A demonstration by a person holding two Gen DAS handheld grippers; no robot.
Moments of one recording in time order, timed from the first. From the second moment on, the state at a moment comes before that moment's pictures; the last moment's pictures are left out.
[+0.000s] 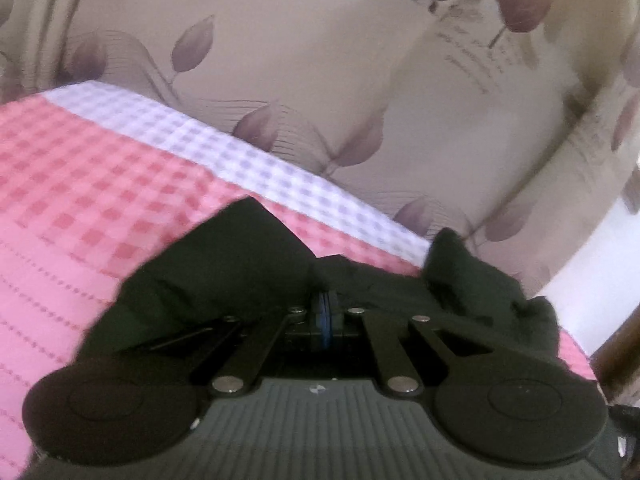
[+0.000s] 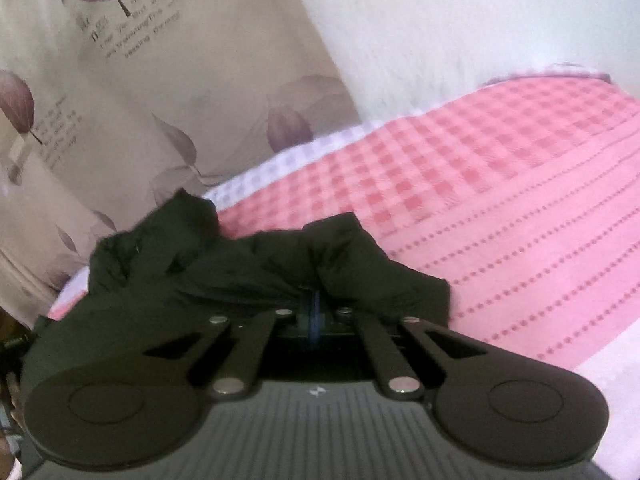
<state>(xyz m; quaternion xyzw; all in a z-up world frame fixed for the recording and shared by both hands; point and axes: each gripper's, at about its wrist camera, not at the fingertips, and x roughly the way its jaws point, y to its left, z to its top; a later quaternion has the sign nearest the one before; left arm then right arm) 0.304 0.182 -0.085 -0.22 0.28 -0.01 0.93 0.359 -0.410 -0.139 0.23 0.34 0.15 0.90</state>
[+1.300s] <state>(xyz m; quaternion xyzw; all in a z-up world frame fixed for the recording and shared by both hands) 0.195 0.133 0.002 -0.02 0.22 0.07 0.97 0.111 -0.349 -0.040 0.08 0.11 0.22 0.97</state>
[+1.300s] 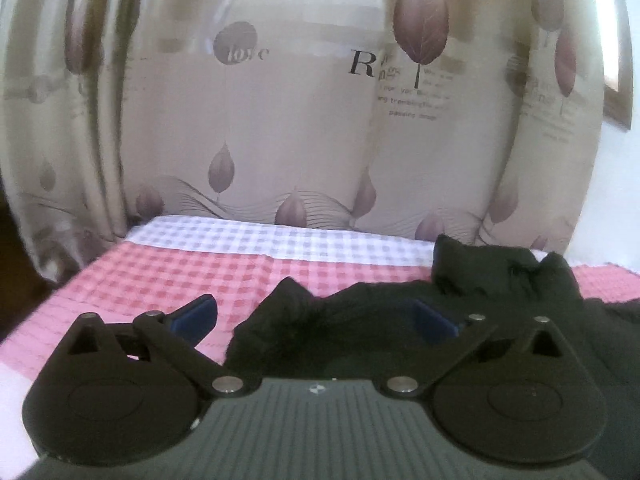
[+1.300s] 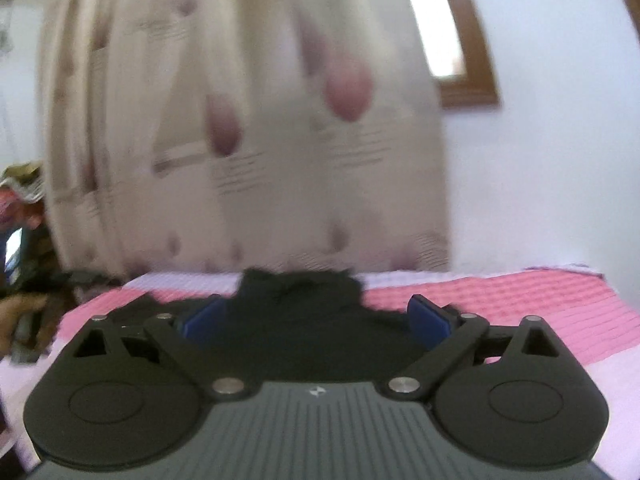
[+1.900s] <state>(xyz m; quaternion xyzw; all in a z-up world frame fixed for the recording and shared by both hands) 0.172 0.162 -0.003 -0.04 0.24 0.10 0.97 0.088 -0.231 -0.050 0.04 0.14 0.28 0.95</state>
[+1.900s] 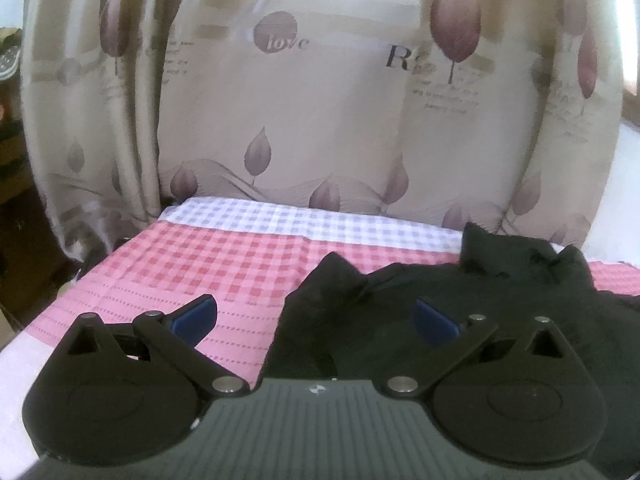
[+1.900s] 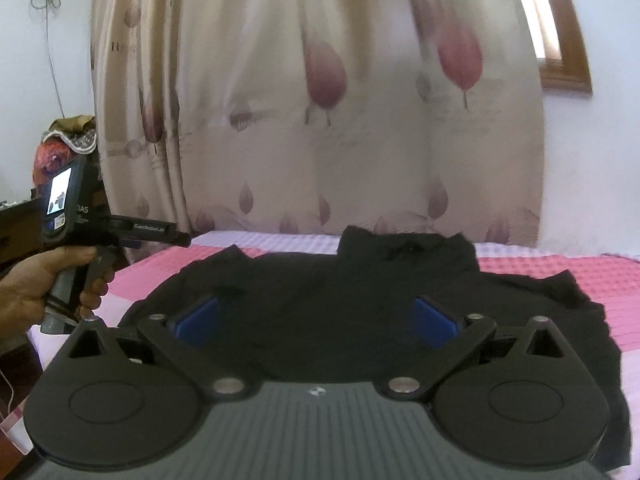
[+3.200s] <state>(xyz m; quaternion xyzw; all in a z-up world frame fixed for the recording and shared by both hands) 0.223 0.212 -0.053 0.03 0.31 0.08 0.95 0.155 -0.176 -0.088 0.00 0.23 0.24 0.94</state>
